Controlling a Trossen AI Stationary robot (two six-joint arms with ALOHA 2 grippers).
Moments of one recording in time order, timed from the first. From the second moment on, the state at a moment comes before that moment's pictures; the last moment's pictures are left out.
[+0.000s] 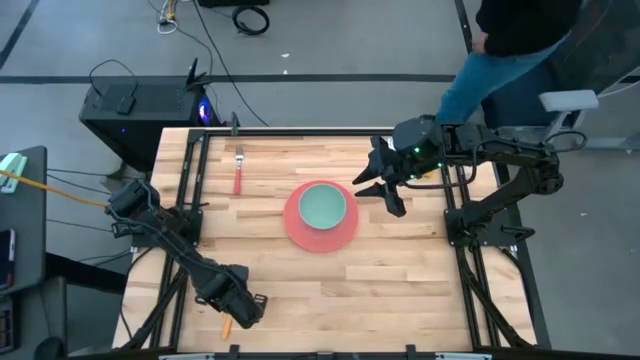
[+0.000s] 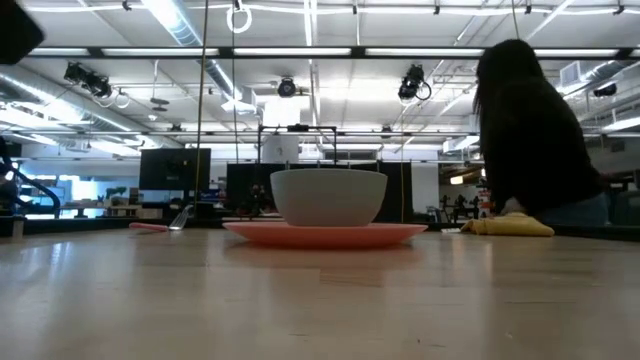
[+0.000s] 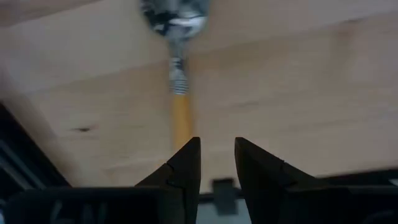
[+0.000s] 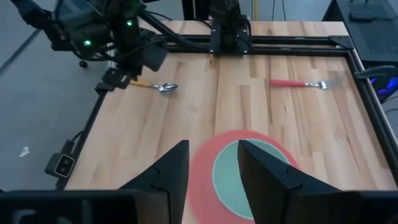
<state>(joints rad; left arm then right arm) -0.76 1.68 1.15 -0.88 0.16 -2.12 0.00 1.36 1.66 -0.93 -0.15 -0.02</state>
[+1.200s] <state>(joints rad) -0.79 1.74 0.96 -0.65 0.13 -2.15 0.00 1.38 1.66 -0.94 -0.15 0.00</state>
